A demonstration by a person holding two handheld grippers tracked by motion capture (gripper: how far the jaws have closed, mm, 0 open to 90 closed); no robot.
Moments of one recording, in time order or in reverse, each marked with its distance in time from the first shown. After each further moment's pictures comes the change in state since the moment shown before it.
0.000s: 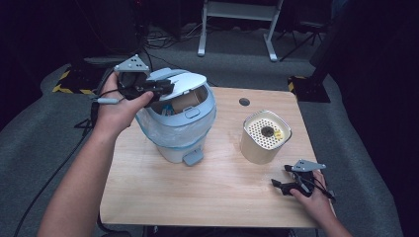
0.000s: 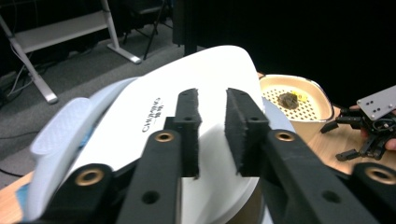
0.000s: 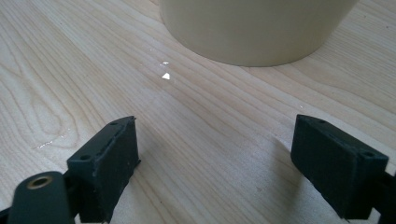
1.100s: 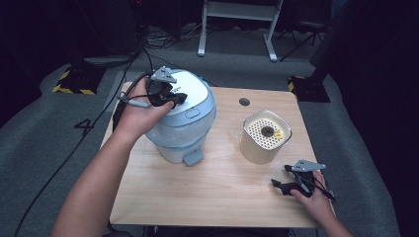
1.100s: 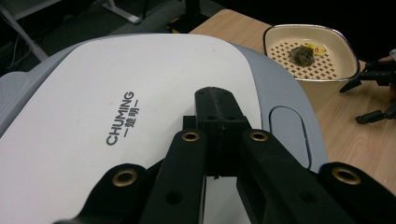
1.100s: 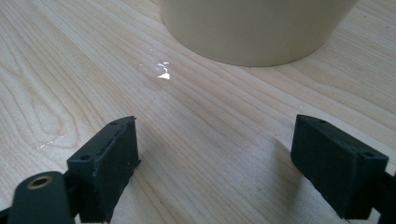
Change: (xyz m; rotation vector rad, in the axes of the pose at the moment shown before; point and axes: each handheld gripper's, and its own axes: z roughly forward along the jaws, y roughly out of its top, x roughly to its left) left arm -0.019 -0.002 0.043 0.184 0.039 0.057; right arm 0.000 0.000 0.000 0.000 0.000 -0.001
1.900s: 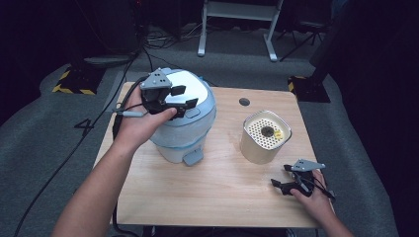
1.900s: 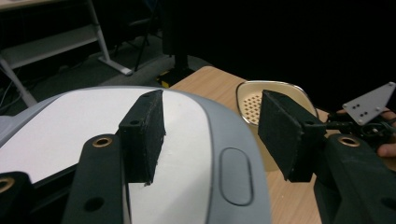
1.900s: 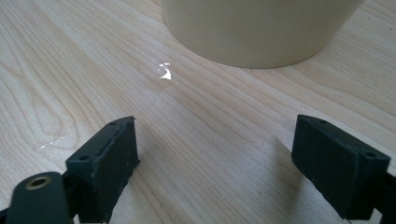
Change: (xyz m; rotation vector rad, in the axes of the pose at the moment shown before) left arm -0.025 -0.008 -0.016 -0.248 -0.053 0.008; right arm -0.001 0.001 0.001 0.000 0.008 -0.007
